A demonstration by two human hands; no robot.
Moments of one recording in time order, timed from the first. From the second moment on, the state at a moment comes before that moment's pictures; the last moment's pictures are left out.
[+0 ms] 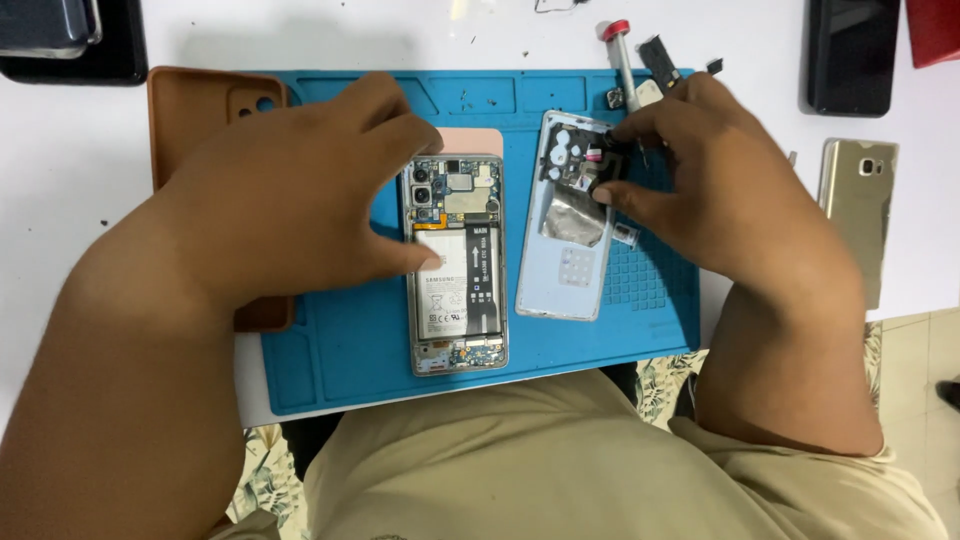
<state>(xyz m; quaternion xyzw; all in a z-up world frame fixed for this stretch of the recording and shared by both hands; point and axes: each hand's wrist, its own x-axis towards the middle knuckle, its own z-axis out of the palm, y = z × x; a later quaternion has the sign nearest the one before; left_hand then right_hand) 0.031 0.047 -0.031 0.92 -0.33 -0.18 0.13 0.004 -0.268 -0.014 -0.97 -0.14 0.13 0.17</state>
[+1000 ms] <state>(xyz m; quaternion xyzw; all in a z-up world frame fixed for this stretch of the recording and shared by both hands) 0.025 0.042 -0.025 0.86 -0.29 -0.21 0.36 0.004 -0.222 0.009 -0.86 -0.11 0.14 0.48</state>
